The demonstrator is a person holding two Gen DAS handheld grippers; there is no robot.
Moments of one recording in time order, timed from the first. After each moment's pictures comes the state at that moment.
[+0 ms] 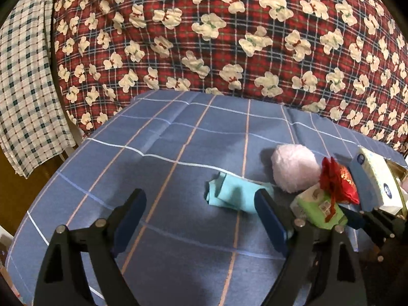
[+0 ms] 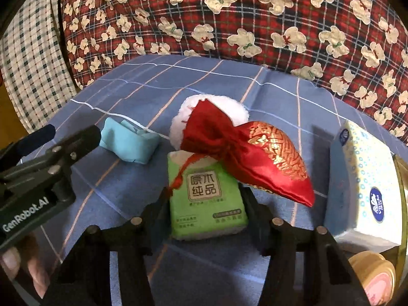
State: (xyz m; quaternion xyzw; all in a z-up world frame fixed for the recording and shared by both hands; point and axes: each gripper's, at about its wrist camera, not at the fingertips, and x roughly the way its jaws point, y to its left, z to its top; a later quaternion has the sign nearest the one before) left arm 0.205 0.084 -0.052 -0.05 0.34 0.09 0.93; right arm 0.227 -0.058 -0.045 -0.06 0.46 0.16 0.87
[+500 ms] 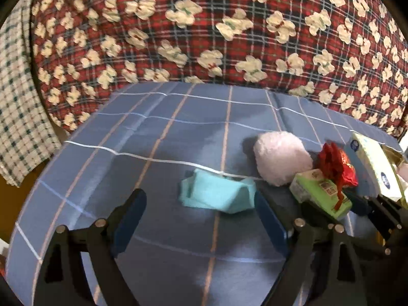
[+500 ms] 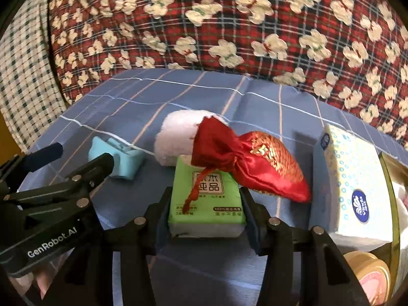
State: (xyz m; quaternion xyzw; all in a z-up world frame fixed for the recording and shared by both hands) left arm 0.226 0.066 -0.059 -0.04 0.37 0.04 0.93; right arm 0.231 -0.066 -0.038 -0.05 0.43 0.12 0.89
